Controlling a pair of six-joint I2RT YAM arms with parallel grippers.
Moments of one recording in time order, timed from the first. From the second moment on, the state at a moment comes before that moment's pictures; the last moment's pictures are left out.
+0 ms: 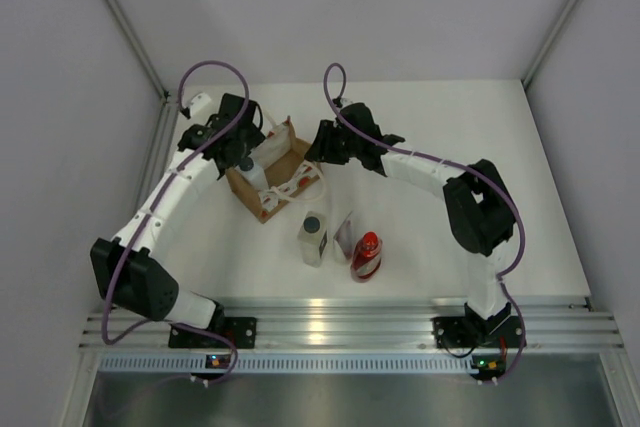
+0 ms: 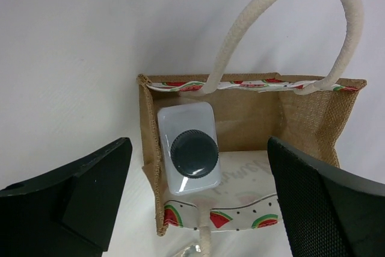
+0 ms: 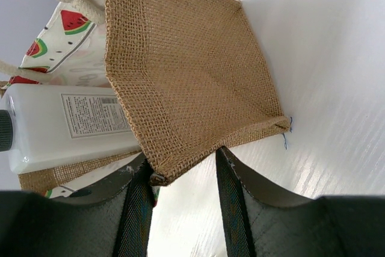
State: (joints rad) left arm -0.35 1.44 1.43 -0.89 -0.57 -0.97; right arm 0.64 1.99 1.48 -0.05 -0.23 0.65
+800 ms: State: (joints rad) left arm -0.35 1.56 1.44 -0.89 -0.51 -1.11; right arm 0.64 1.99 1.48 -0.05 -0.23 0.65
